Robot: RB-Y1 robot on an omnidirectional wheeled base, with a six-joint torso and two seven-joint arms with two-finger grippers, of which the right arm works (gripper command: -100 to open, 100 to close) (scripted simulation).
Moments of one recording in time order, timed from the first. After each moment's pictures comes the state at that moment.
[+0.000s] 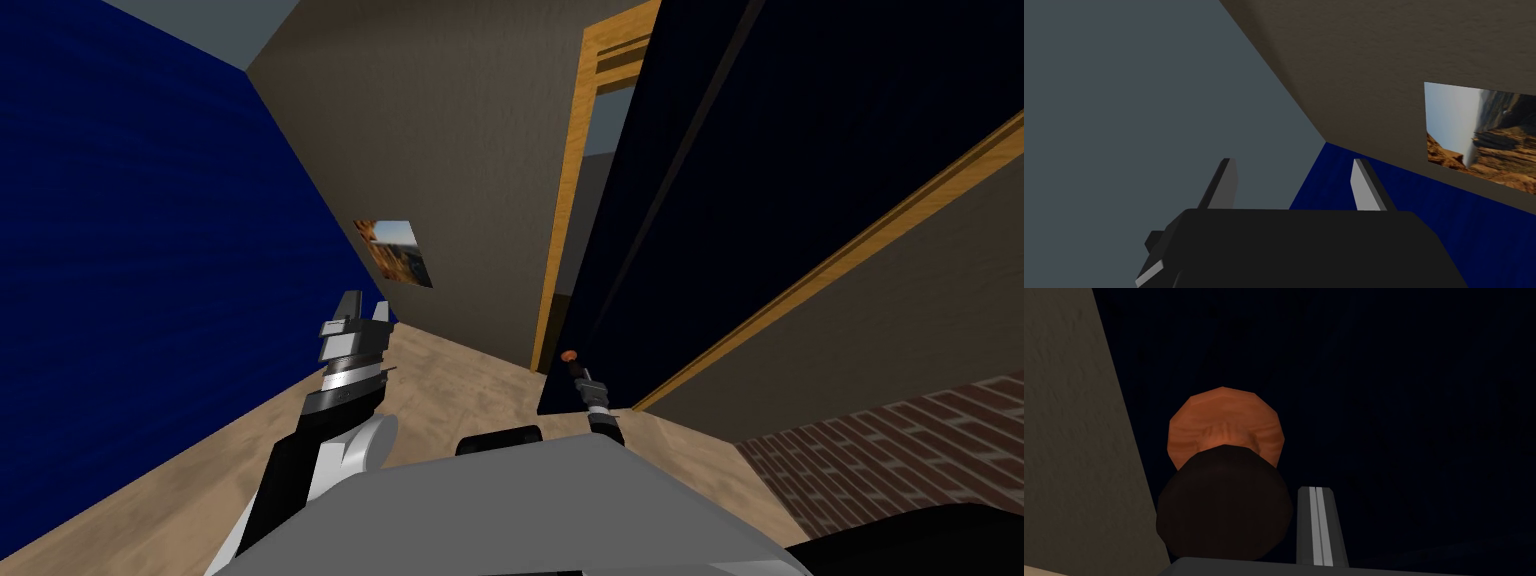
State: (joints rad) arm 0.28 -0.17 -0.14 -1.01 -0.16 -0.78 -1.64
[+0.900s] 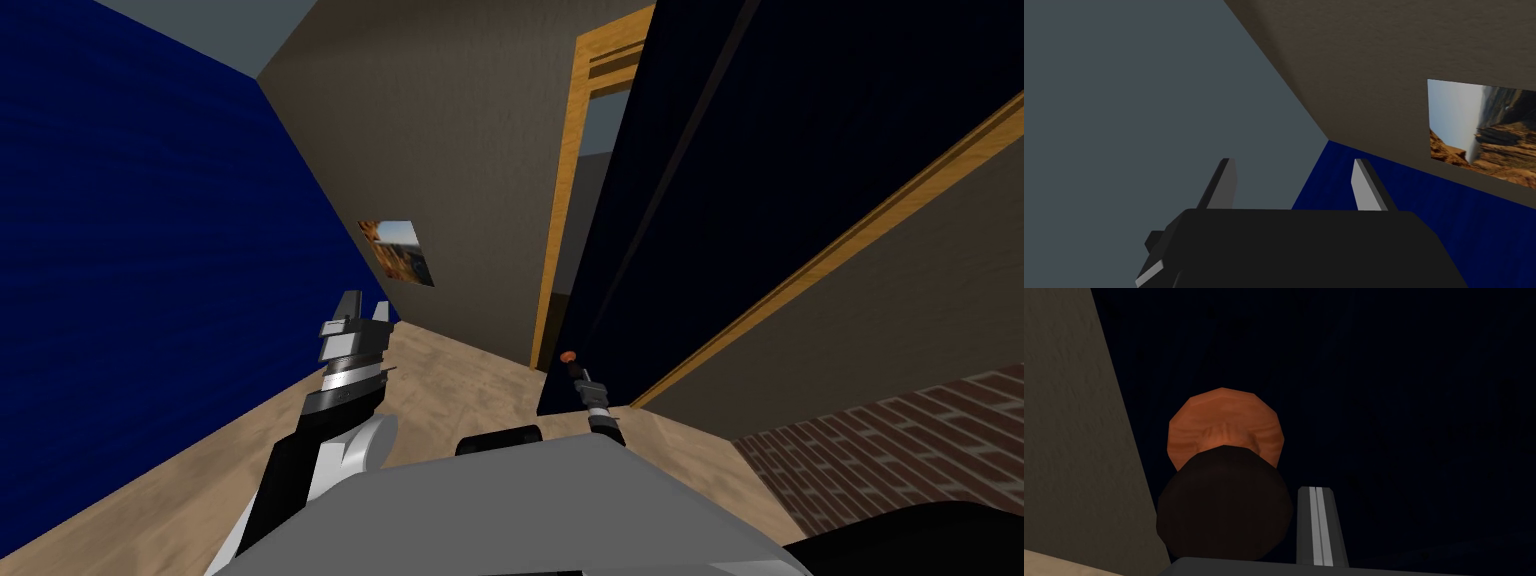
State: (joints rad) arm 0.30 -0.17 -0.12 -1.04 -0.15 -0.79 -1.66
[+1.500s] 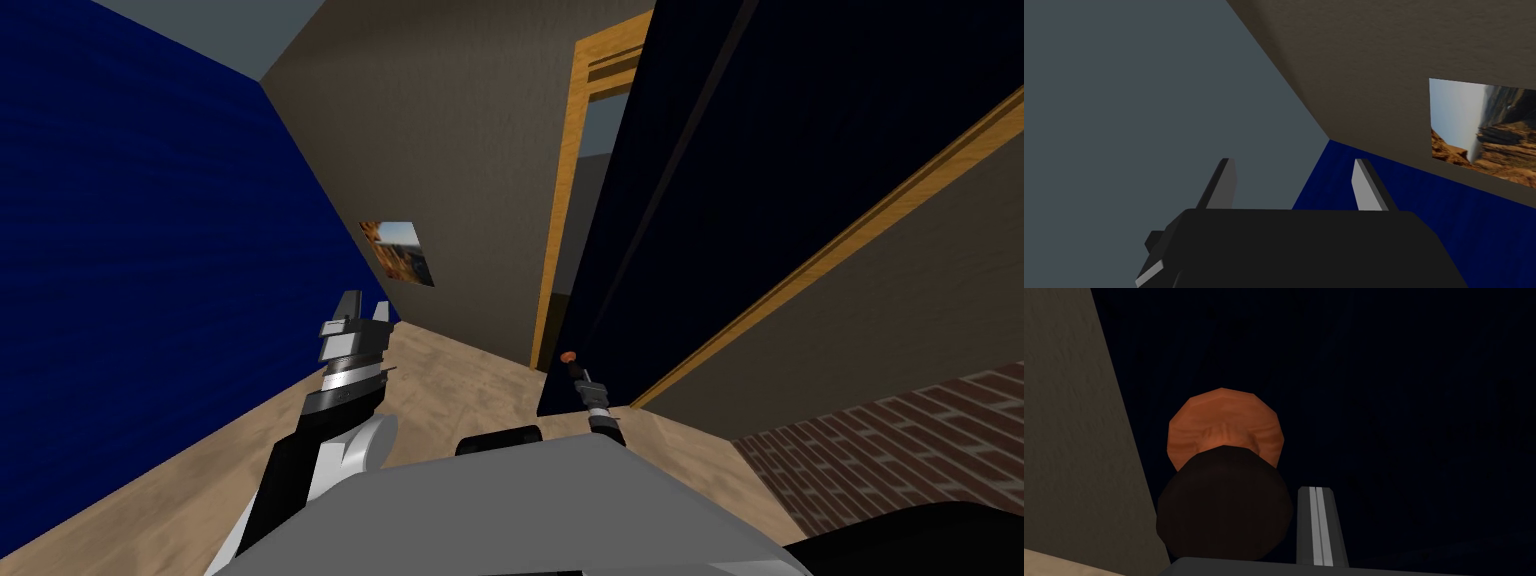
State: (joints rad) arm 0.30 -0.18 -0.12 -1.02 -0.15 -0.80 -1.66
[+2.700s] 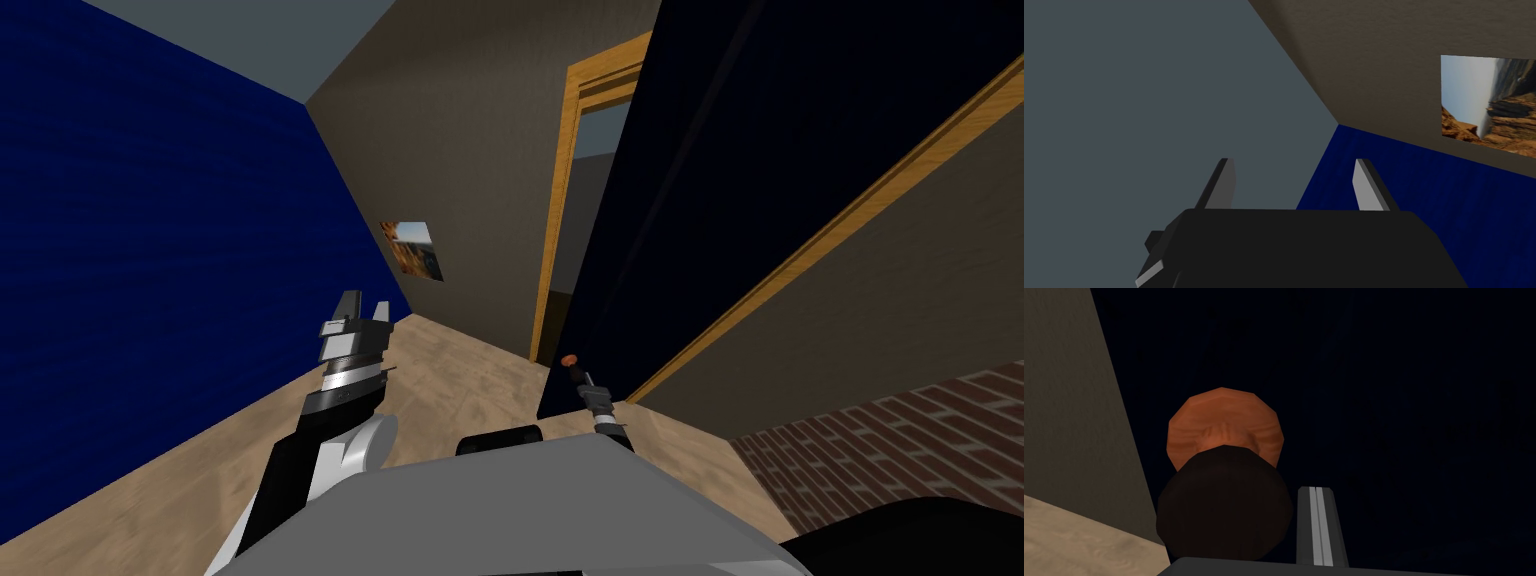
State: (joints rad) arm 0.35 -0.22 -0.09 -1.04 -0.12 -0.83 -1.72
